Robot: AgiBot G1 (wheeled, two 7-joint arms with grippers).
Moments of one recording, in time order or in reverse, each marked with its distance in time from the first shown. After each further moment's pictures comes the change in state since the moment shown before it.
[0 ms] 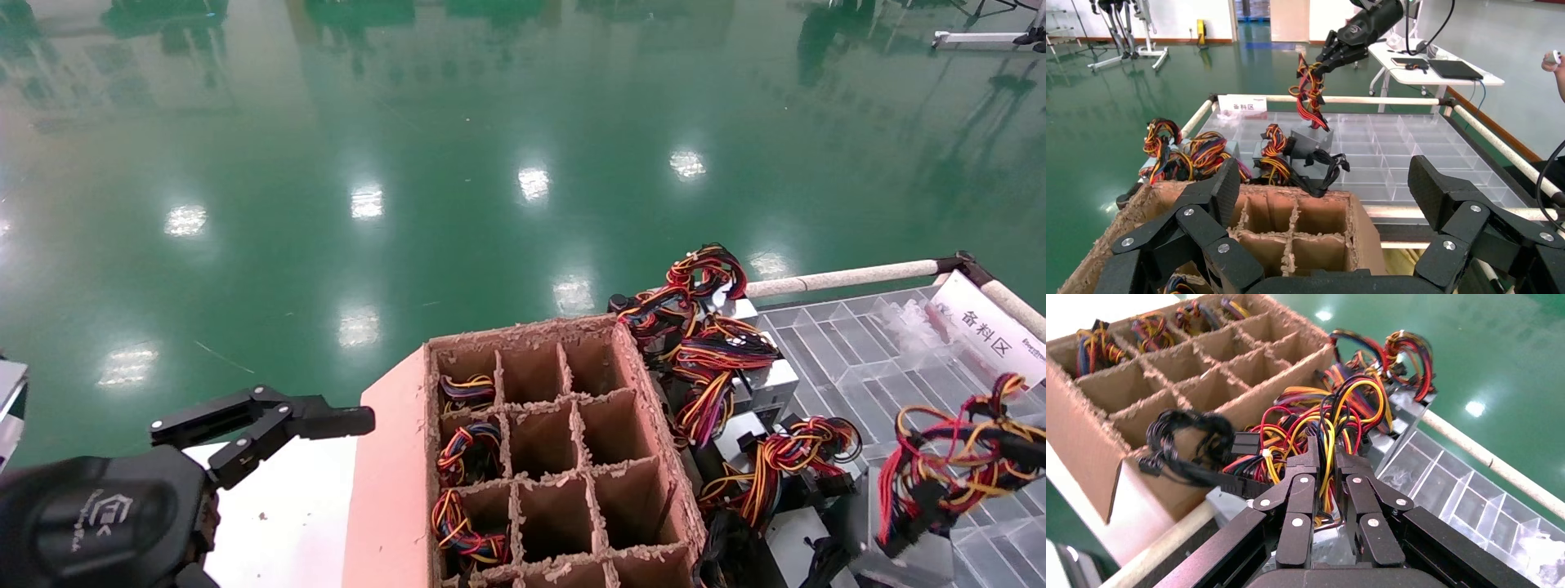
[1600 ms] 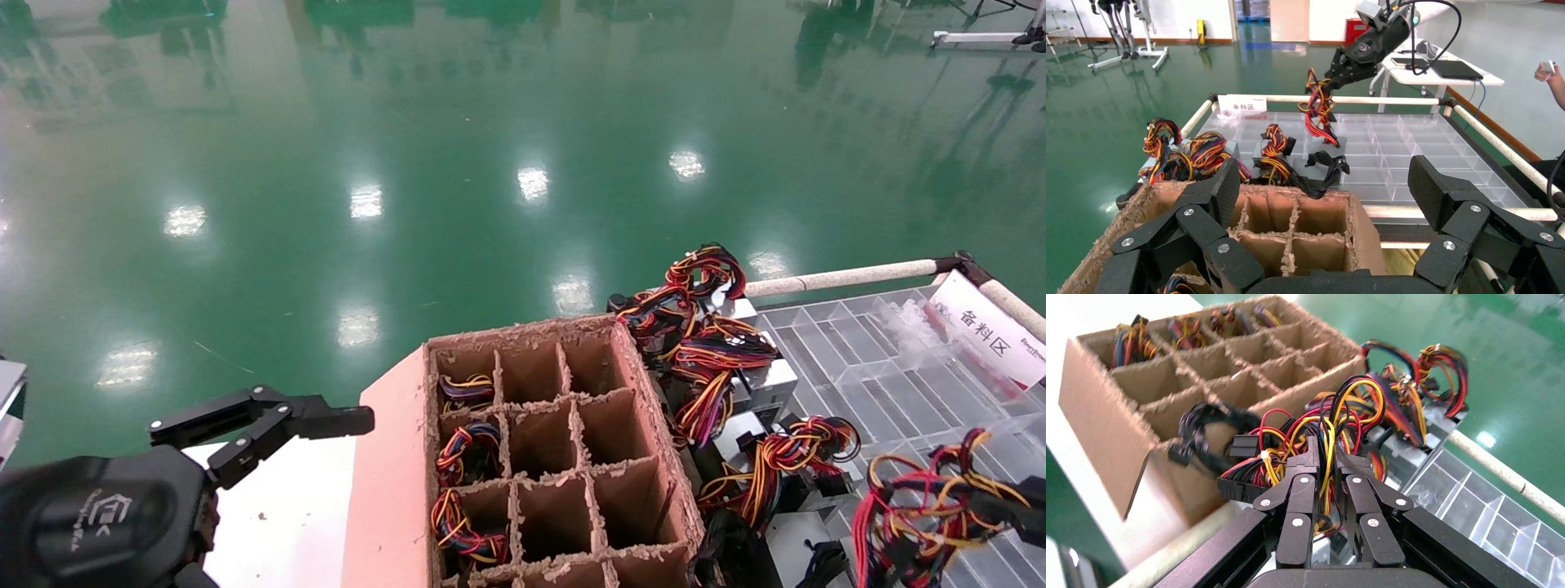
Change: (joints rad) left arm 0.000 0.000 0.001 0.000 0.000 0.000 0.000; right arm -0.131 -0.003 -0.276 -0.098 0.383 0.000 -0.292
